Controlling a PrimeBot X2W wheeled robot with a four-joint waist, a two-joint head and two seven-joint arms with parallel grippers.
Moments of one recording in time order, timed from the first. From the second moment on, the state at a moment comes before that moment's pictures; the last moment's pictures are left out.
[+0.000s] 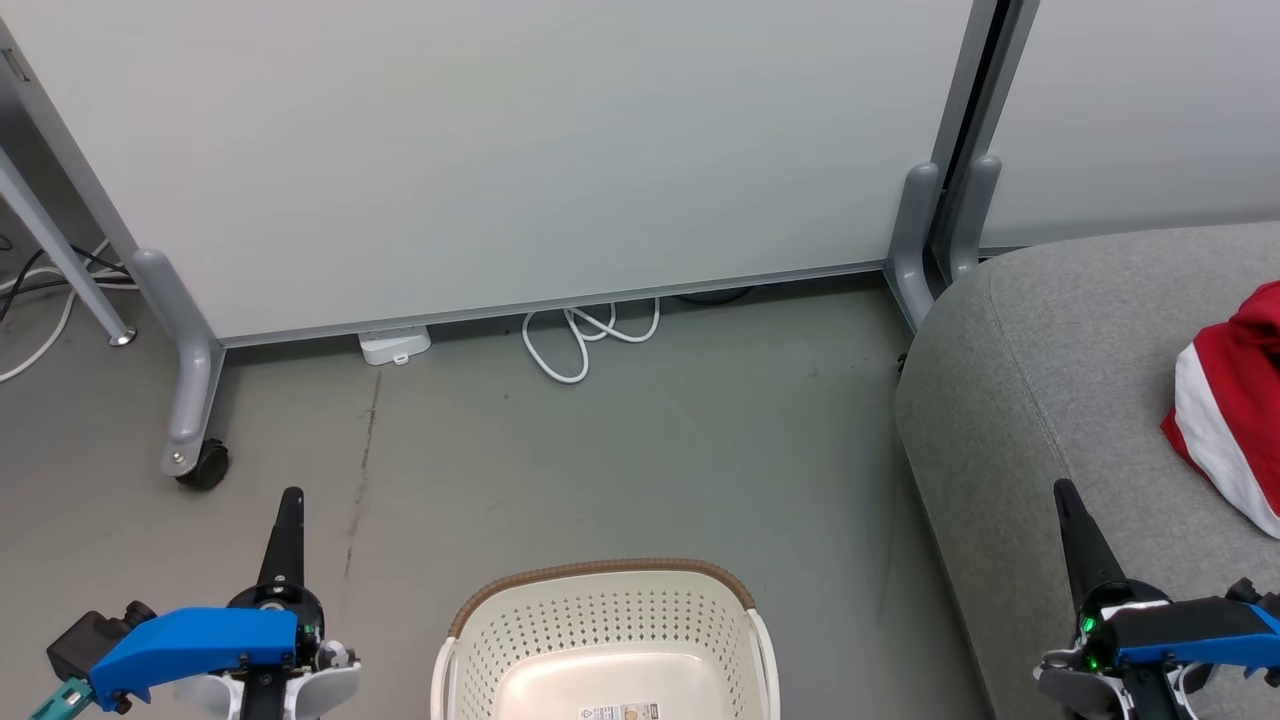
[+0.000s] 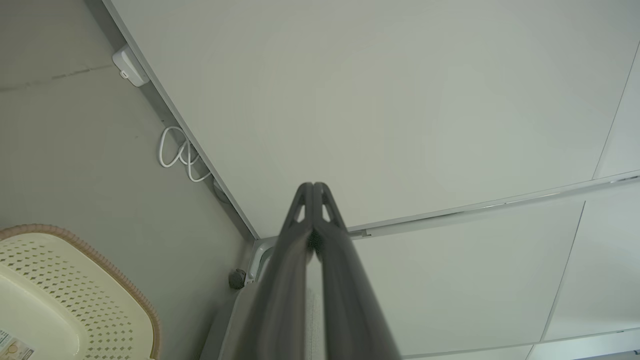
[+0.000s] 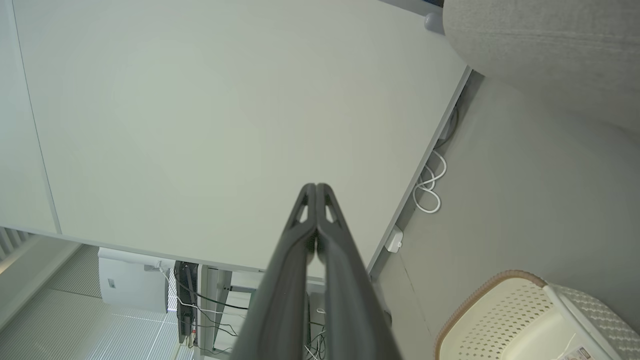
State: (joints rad) left arm -0.09 0.05 0.08 0.27 -1.34 -0.12 0.05; right arm -0.09 -0.06 -0.10 0.27 1.35 0.13 0.05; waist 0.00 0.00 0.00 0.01
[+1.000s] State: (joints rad) left arm -0.10 0.05 0.11 0.25 -1.57 -0.12 0.10; right arm -0.10 -0.05 -0.11 0.25 1.57 0.13 0.11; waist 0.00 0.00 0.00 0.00
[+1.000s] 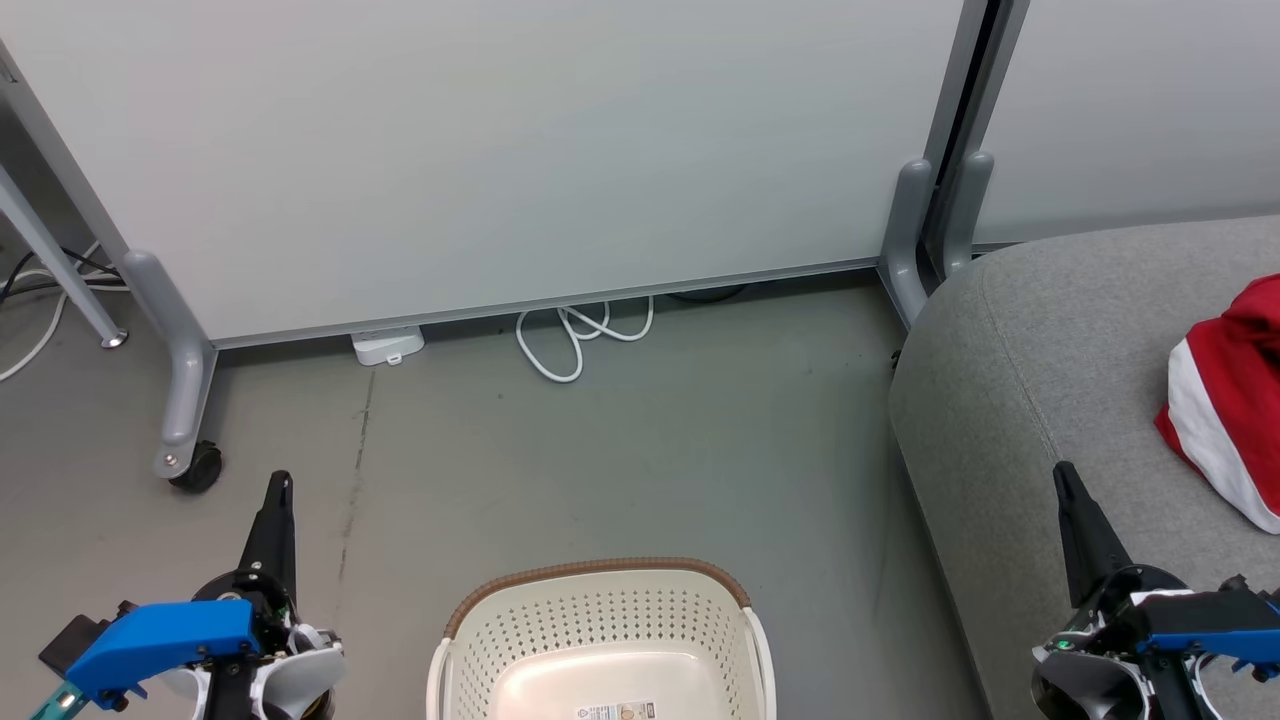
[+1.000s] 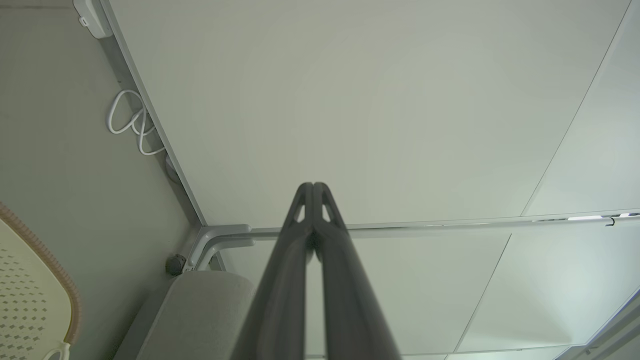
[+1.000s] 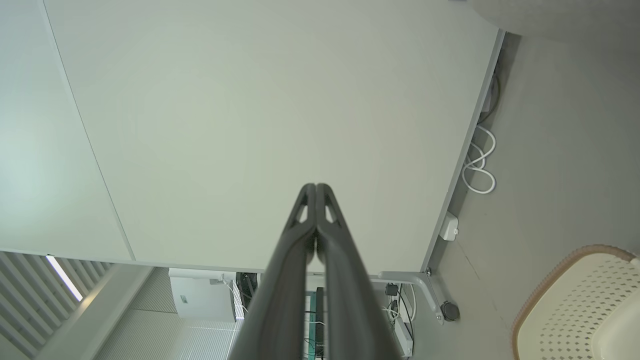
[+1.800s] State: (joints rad) left arm -0.10 0.05 0.11 0.25 -1.61 -0.13 0.11; right arm -0.10 -0.05 -0.11 0.25 1.61 0.13 0.11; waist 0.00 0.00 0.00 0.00
